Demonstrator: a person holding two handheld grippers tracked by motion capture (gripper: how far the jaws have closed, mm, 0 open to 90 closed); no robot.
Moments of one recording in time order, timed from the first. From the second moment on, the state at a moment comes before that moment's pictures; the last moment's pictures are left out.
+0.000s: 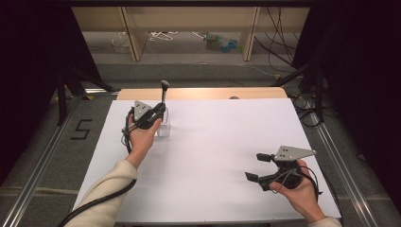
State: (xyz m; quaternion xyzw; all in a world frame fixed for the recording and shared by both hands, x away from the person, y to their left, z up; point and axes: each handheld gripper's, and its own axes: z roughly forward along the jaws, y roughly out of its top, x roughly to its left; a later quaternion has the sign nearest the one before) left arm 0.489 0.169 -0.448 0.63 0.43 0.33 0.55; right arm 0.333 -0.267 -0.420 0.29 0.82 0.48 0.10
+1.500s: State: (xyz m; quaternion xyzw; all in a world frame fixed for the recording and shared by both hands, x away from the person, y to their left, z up) left arm 0.489 0.168 -0.454 0.65 0.43 0.33 0.54; right arm 0.333 -0.266 -0.421 0.29 0.82 0.49 0.10
